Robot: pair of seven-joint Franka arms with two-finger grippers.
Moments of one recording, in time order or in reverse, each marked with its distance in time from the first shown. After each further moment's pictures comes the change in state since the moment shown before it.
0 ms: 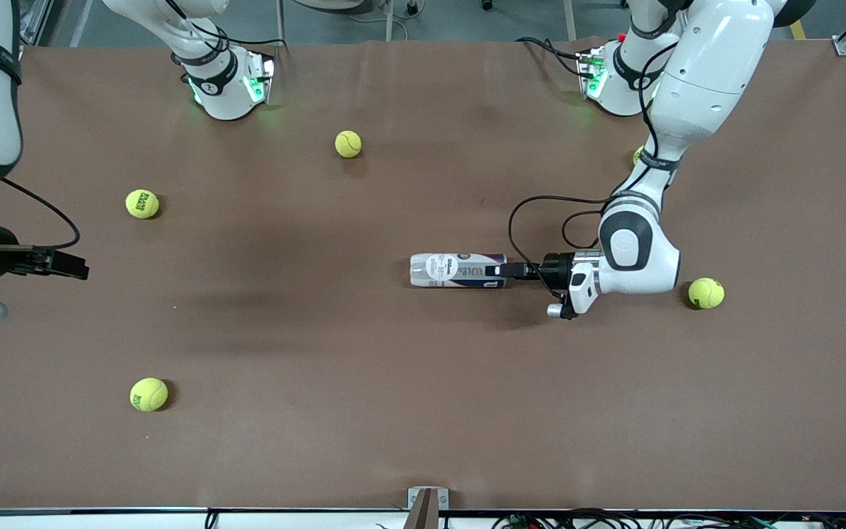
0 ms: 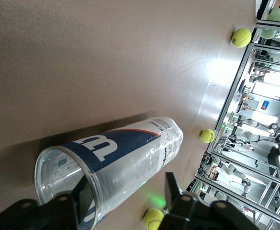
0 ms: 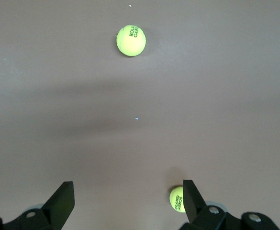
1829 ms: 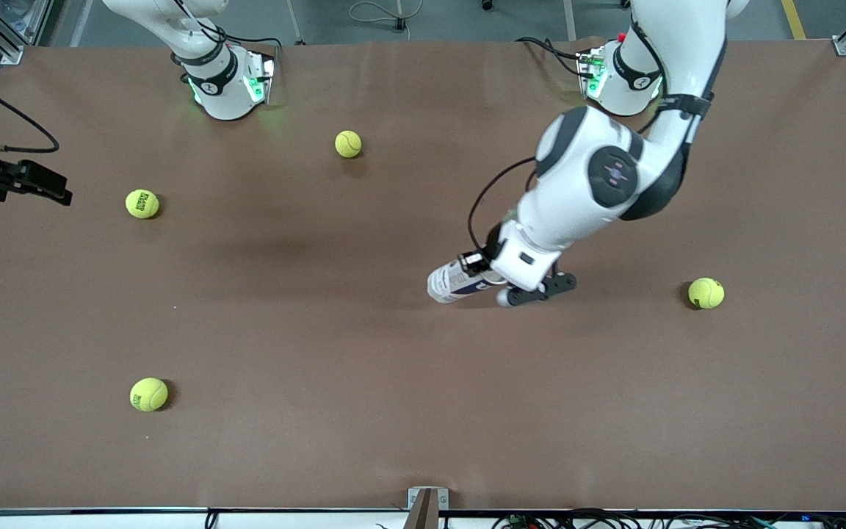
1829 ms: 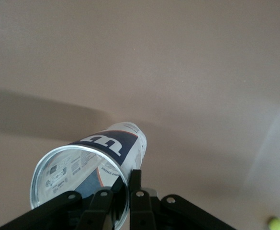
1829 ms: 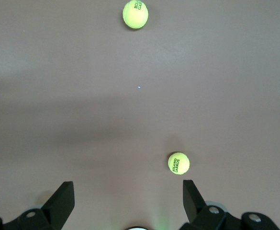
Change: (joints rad) left arm -0.289 -0.186 0.000 0.395 1.071 0.078 -1.358; right arm 0.012 -0.305 0.007 -0.218 0.002 -0.064 0.001
